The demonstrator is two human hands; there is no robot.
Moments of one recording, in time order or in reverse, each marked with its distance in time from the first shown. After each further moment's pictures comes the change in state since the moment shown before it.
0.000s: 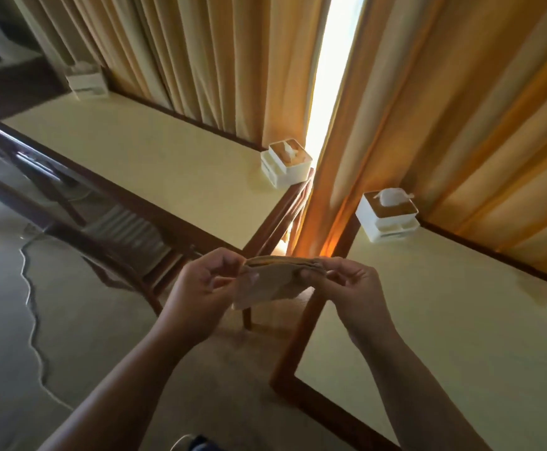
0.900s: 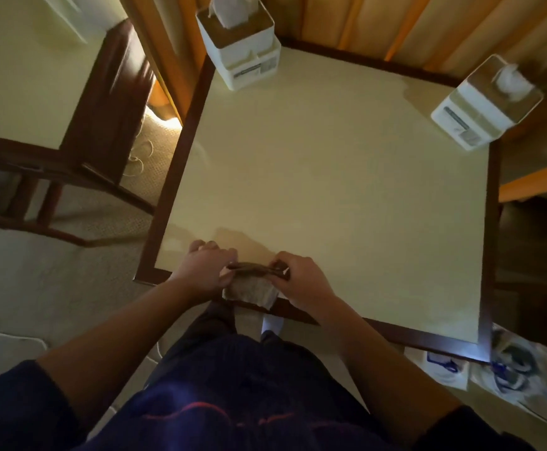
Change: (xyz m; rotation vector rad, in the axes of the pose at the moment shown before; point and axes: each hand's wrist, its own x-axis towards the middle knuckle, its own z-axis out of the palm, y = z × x) left_hand -0.022 -0.171 0.328 1.010 -0.841 0.039; right_hand -0.159 0.234 -0.248 -0.686 -0.184 0.450
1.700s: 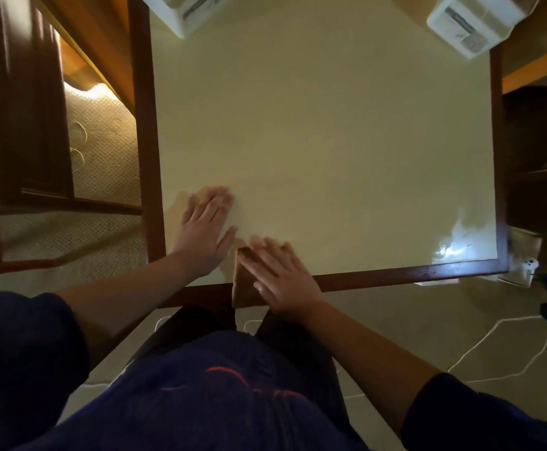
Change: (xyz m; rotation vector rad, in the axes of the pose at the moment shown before) left_hand 0.082 -0.107 0.013 0.030 0.086 0.292; right_hand 0.015 -0.029 0.120 -0.365 0.032 -0.112
